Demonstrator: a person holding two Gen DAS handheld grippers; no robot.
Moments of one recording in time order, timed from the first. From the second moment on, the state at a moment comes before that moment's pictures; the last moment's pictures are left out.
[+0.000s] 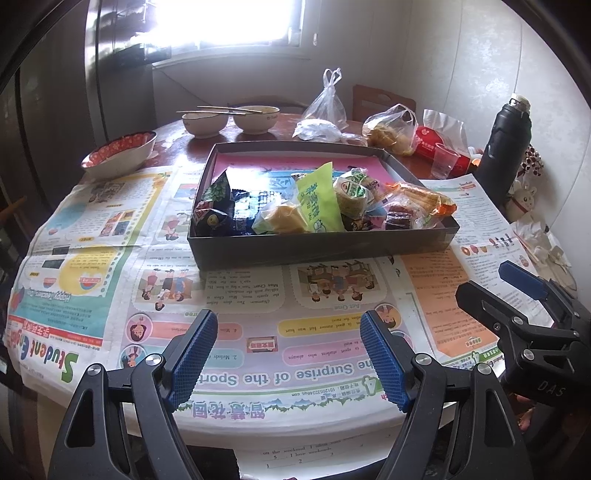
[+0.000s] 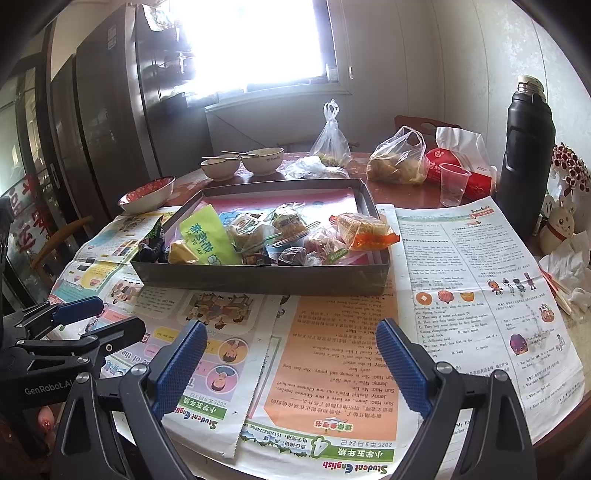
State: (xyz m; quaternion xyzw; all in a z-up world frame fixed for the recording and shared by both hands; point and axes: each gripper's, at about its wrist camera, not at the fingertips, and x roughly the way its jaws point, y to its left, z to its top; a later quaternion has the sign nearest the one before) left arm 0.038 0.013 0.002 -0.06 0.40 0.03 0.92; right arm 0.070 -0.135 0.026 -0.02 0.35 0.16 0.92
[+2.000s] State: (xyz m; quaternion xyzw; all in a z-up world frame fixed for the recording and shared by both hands) left arm 0.040 0.006 -0.004 -0.05 0.41 0.04 0.91; right arm 0.069 -0.143 0.029 -0.01 0.35 0.14 0.93
